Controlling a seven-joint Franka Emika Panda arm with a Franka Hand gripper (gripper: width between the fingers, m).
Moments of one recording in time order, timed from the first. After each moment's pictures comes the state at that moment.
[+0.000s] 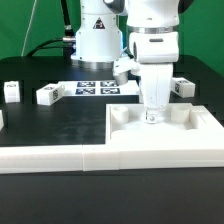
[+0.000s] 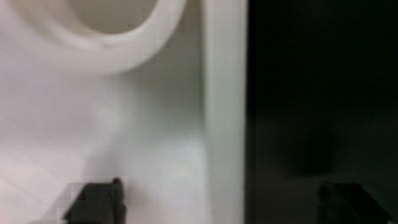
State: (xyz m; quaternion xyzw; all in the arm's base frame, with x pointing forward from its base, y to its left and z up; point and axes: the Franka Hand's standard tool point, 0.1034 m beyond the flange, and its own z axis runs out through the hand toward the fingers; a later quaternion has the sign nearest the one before) arm 0.500 0.073 0.007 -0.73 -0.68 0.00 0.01
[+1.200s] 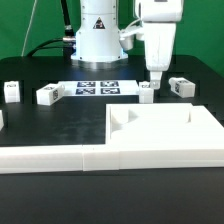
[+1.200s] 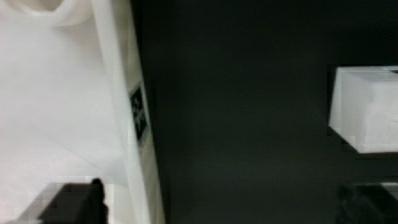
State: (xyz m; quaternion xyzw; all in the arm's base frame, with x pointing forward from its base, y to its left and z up) arm 0.464 0.086 0.061 -0.76 -0.65 0.00 -0.01
